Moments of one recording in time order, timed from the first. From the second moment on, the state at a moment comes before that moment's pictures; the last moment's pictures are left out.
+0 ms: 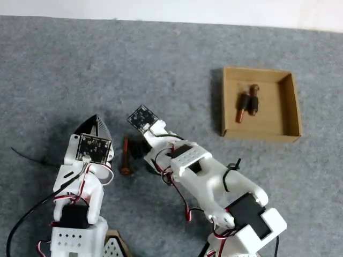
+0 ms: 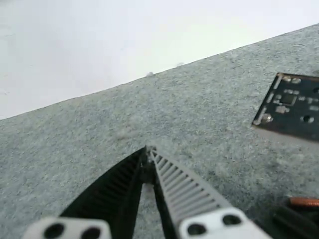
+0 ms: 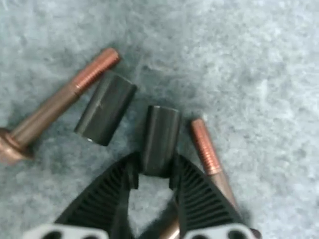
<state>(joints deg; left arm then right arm) -3.5 -102.3 96.0 27.8 -10.5 -38.8 -0.6 47.8 20.4 16.7</state>
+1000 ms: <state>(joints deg) -3.5 -102.3 96.0 27.8 -10.5 -31.5 -46.5 69.2 37.0 16.9</state>
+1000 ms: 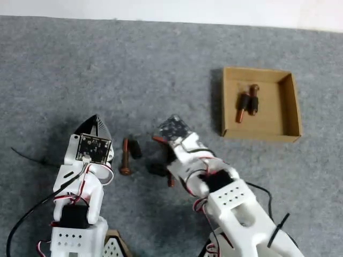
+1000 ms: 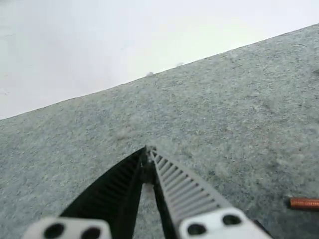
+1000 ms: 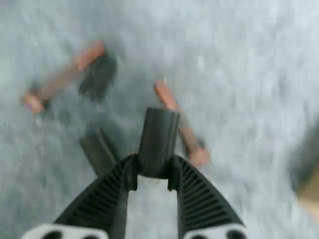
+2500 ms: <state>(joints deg) -3.4 -102.3 96.0 27.8 -10.5 -17.2 -30.9 67.1 42.4 19.7</state>
